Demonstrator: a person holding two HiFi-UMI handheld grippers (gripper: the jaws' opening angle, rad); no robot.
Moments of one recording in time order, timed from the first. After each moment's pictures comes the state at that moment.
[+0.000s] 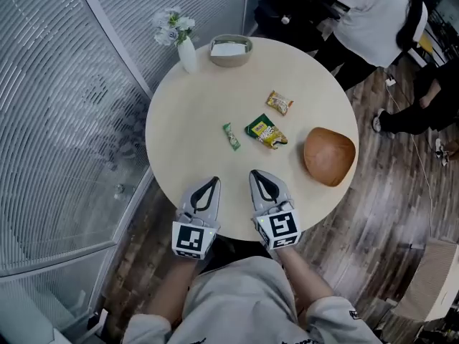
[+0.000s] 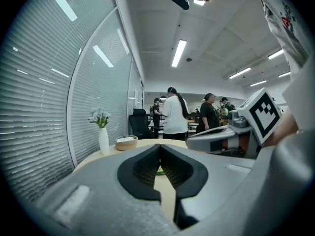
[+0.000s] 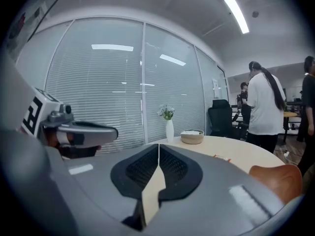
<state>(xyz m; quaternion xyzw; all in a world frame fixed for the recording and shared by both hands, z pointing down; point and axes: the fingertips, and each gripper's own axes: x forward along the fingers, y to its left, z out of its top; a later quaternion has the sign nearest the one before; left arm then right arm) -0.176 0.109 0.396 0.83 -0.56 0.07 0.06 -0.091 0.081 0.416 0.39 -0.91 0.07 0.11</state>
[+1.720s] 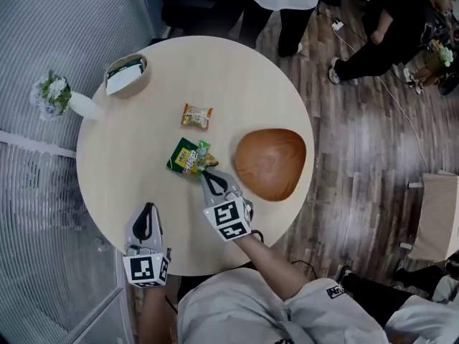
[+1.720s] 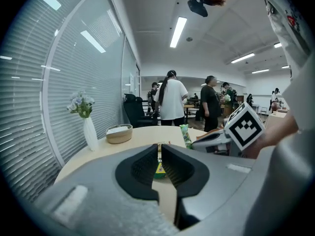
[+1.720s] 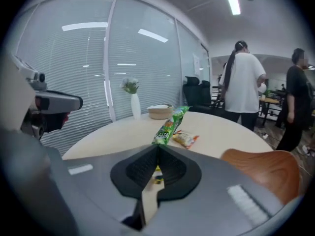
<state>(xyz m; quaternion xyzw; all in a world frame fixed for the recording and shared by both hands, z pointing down) -0.134 -0.011 0.446 0.82 -0.55 0.16 0.09 0.002 -0.060 0.539 0.46 -0.85 0.17 0.20</state>
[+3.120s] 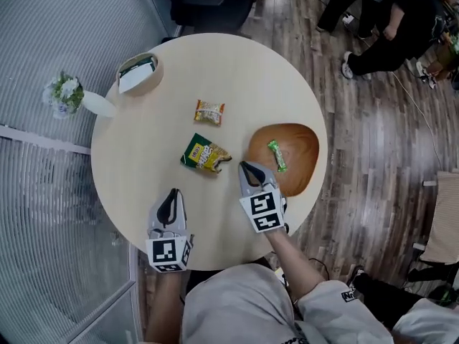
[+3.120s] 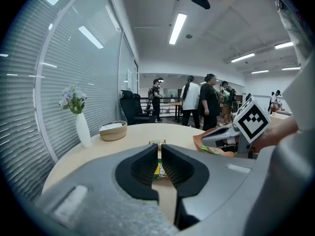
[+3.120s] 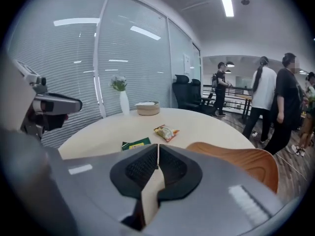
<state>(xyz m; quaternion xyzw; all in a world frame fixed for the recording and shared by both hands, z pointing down) -0.094 -0.025 0.461 0.82 -0.53 0.17 0.11 0.078 -0.062 0.530 0.51 -0.82 0.17 0.22</state>
